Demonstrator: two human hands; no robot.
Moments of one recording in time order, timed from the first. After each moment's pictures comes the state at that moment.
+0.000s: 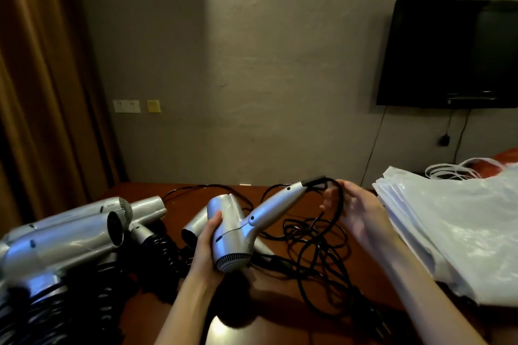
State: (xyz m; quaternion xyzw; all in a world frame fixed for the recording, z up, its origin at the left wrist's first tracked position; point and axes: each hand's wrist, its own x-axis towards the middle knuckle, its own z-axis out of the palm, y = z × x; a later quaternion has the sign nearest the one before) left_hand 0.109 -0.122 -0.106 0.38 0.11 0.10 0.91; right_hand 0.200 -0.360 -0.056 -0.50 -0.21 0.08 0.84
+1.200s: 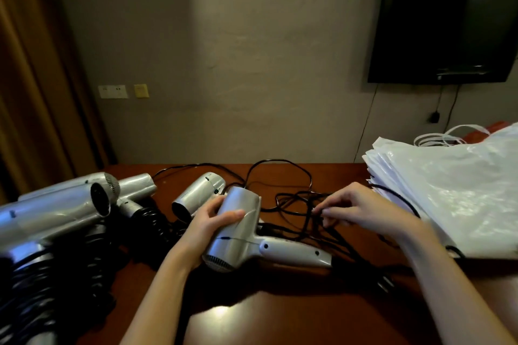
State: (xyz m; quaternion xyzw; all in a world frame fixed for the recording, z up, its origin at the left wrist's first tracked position) left_hand 0.089 -0.118 -0.112 0.69 0.04 0.08 0.71; right_hand 0.176 -0.397 -0.062 -0.86 -0.35 0.08 0.36
